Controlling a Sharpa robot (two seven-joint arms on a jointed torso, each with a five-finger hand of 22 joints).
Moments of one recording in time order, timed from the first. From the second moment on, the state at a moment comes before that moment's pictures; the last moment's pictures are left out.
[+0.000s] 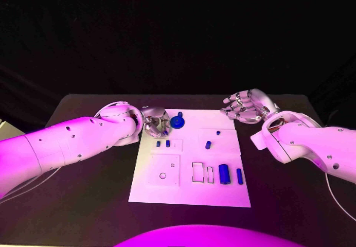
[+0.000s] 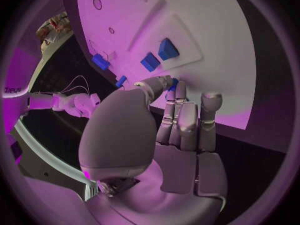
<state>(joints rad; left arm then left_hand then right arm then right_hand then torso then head) 1.18 -0.65 -0.04 1.26 -1.38 -0.01 -0.03 1.42 -0.22 0.60 0.07 0.29 0.94 0.13 0.49 0.31 1.00 0.06 0.63 0.18 1.36 -0.01 1.39 0.92 0.15 1.11 0.10 1.25 0.91 1.23 -0.93 -0.12 1.63 -0.84 -0.65 -0.01 1.42 -0.18 0.20 0.29 0.33 0.82 0.21 0.25 0.25 1.02 0.15 0.31 0.15 1.16 0.09 0.14 0.49 0.18 1.13 0.20 0.07 0.30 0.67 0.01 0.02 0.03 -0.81</state>
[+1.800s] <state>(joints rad) 1.18 -0.66 -0.05 1.26 -1.37 -0.01 -0.03 1.40 -0.22 0.62 0.04 0.29 0.87 0.15 0.34 0.28 0.97 0.09 0.48 0.14 1.33 0.02 1.39 0.85 0.15 1.05 0.13 1.22 0.84 1.23 -0.93 -0.12 1.62 -0.84 -0.64 -0.01 1.42 -0.18 0.20 0.29 0.33 0.81 0.21 0.25 0.25 1.01 0.16 0.30 0.14 1.16 0.09 0.13 0.48 0.18 1.12 0.21 0.07 0.27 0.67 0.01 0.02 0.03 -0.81</state>
